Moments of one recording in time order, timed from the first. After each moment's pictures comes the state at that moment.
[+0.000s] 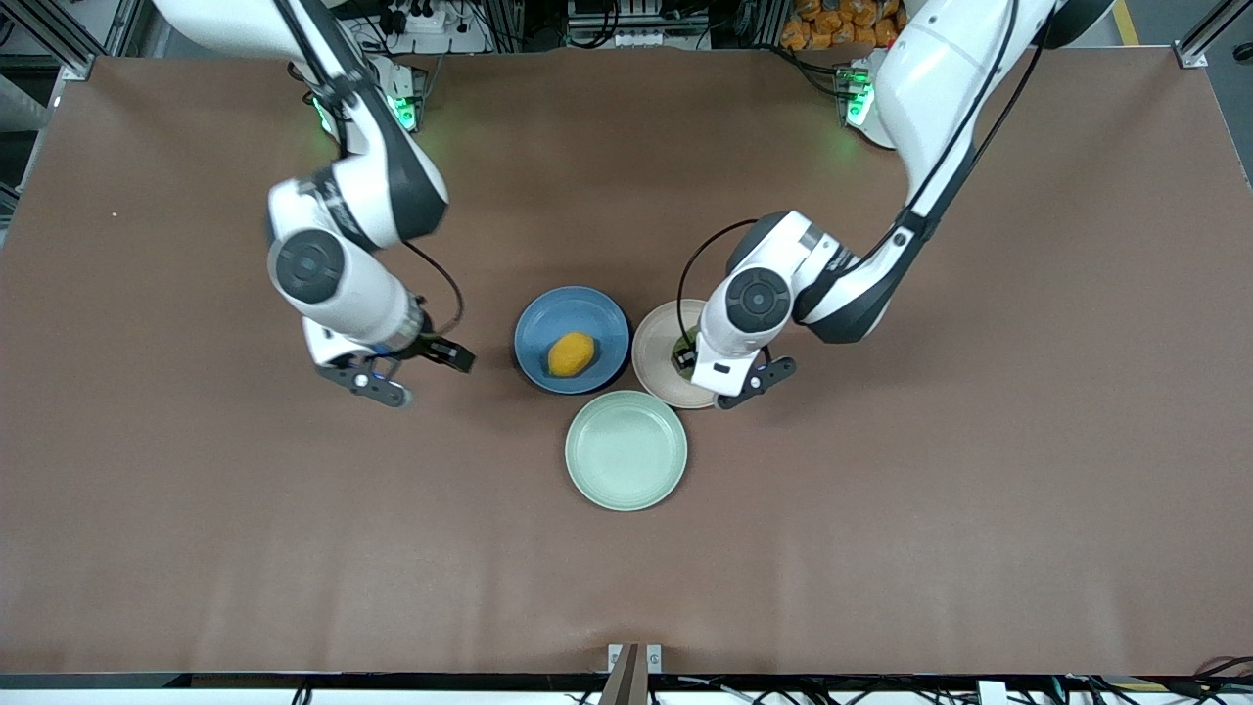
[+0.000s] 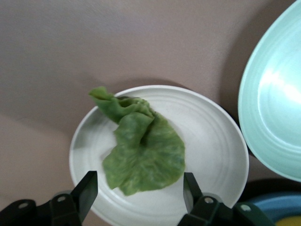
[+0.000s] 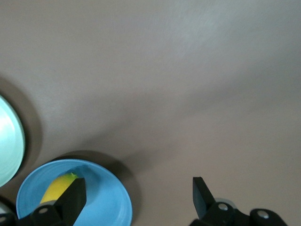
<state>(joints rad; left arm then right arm) -0.30 0.69 -0.39 -1.63 0.11 2.17 -1.20 0.42 0.37 -0.02 -1.84 0.12 2.12 0.78</state>
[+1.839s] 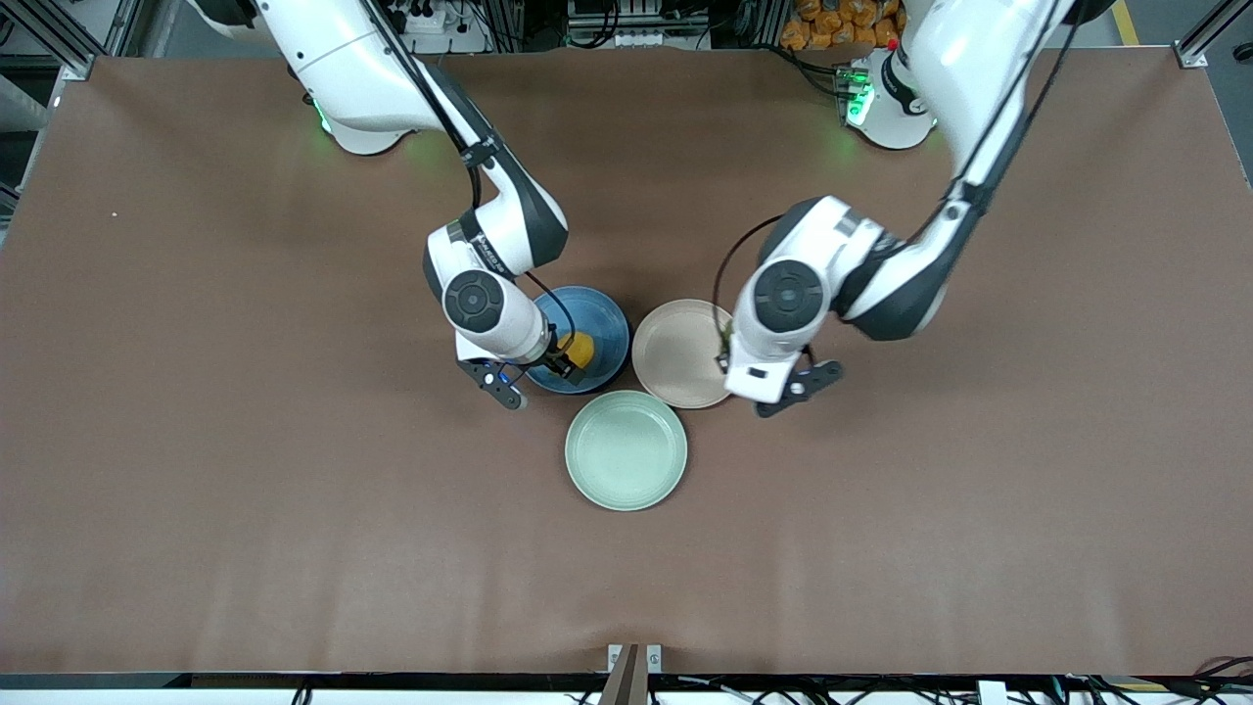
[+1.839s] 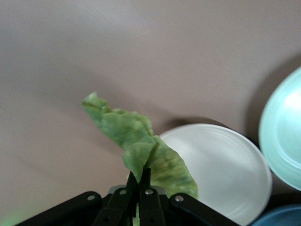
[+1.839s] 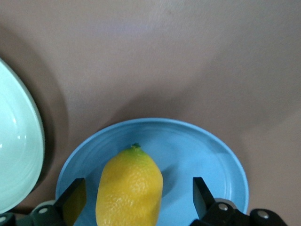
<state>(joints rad) -0.23 0.55 -0.37 -1.56 0.18 1.86 -1.08 0.62 0.63 -0.02 -1.73 0.25 2.29 1.13</state>
